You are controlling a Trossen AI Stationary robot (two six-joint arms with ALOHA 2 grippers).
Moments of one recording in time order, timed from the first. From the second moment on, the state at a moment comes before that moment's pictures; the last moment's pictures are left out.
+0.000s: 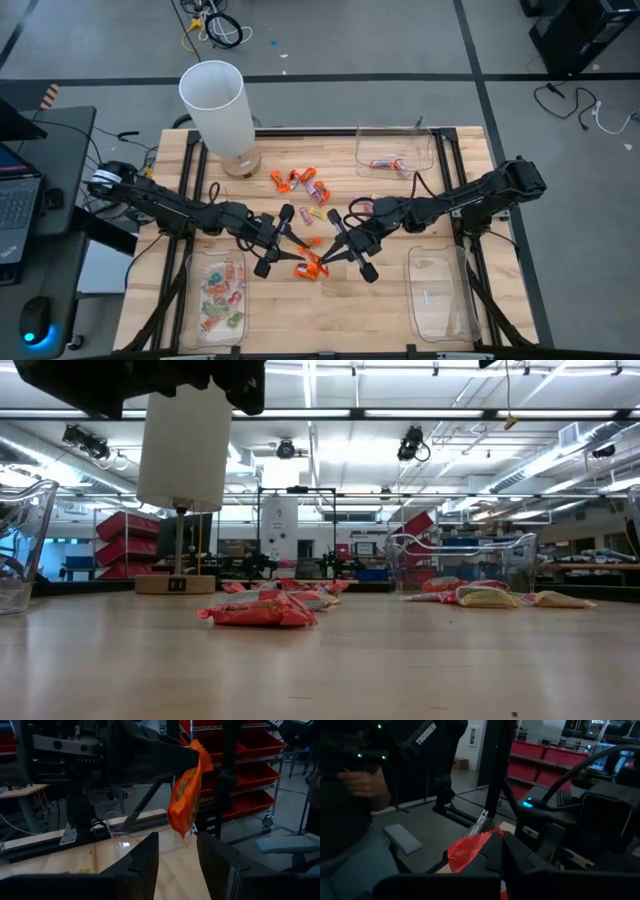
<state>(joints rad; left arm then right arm) -0.23 1.35 0.56 0.83 0.15 0.07 0.20 1.55 0.98 0.54 -0.35 -0.19</state>
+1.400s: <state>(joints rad) -0.22 1.35 0.56 0.81 0.01 0.08 0.16 1.49 0.98 0.29 -0.12 -0.13</state>
